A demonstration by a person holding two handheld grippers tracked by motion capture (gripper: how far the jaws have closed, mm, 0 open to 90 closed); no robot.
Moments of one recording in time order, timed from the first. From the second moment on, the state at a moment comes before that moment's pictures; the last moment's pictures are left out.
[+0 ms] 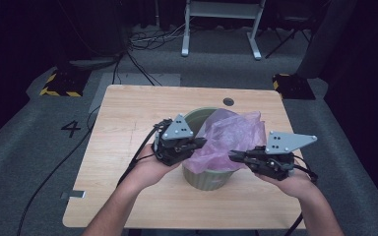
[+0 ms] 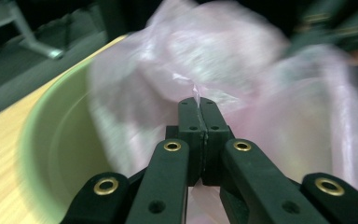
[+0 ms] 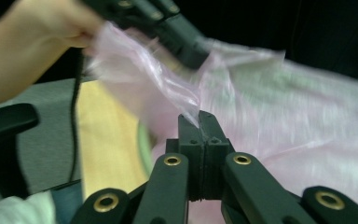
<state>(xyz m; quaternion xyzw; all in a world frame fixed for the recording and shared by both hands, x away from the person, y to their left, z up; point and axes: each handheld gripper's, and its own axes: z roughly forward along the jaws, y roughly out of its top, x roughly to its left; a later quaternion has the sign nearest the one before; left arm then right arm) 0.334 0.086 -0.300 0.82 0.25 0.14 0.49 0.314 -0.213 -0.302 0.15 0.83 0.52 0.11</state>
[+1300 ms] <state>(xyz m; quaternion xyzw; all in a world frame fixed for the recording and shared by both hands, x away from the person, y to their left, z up) 0.285 0.104 -0.329 0.81 0.22 0.10 0.54 0.307 -0.255 -0.327 0.31 0.76 0.54 0.17</state>
